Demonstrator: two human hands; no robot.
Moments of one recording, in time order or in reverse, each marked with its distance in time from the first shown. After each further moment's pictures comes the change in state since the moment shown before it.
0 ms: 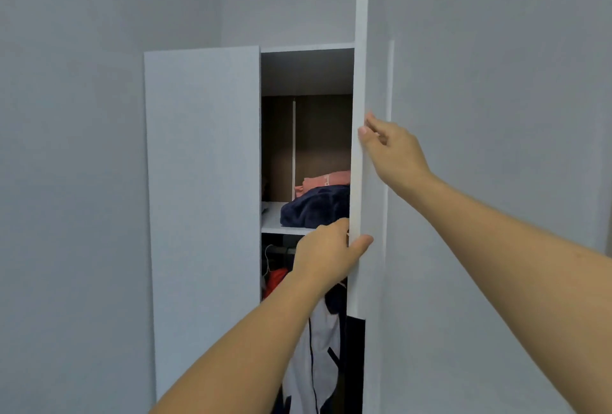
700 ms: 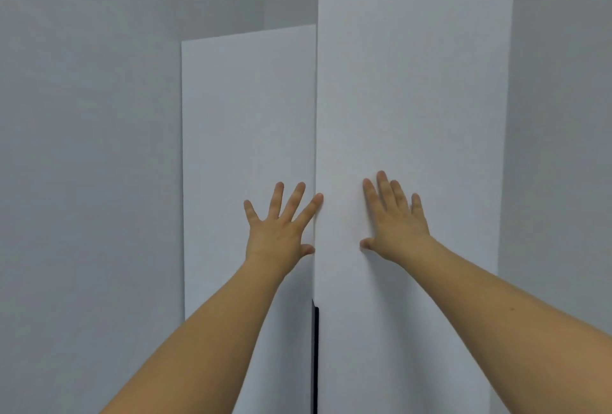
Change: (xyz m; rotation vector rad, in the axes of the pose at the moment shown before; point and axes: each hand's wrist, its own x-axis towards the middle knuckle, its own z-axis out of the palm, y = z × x) left_hand 0.118 -0.262 -0.049 0.813 0.024 -0.021; right_hand 0.063 0.095 0.242 -0.890 -0.437 -0.058
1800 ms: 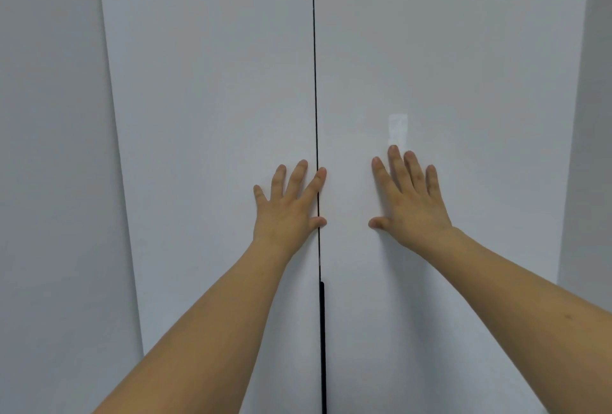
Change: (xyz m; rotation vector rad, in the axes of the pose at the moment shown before) left_hand 0.120 -0.011 0.120 -0.207 0.125 0.065; right_hand 0.092 0.004 0.087 -0.065 0.150 0.069
